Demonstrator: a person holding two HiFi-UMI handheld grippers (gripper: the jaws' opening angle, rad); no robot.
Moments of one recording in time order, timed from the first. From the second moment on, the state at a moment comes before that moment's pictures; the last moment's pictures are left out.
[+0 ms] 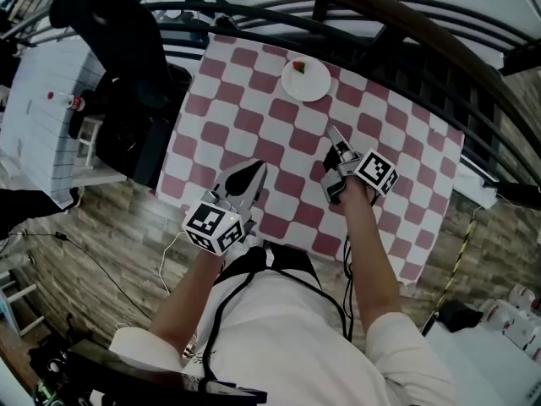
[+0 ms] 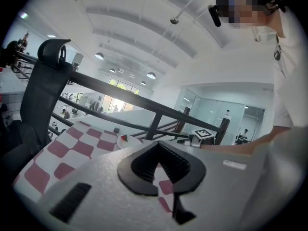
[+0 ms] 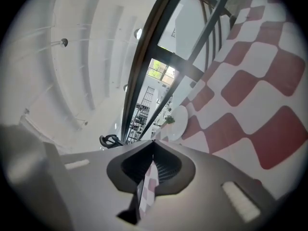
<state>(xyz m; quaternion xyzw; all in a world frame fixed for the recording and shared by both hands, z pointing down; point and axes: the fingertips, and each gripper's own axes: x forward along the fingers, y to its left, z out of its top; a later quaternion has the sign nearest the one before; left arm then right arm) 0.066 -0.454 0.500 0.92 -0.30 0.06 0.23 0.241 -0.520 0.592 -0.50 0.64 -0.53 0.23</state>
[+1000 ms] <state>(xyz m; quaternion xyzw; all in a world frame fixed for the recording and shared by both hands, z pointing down) 0.032 -0.388 0.428 0.94 -0.27 0.03 0.19 0.171 -0.337 0.456 -0.49 0.75 -0.41 0.18</state>
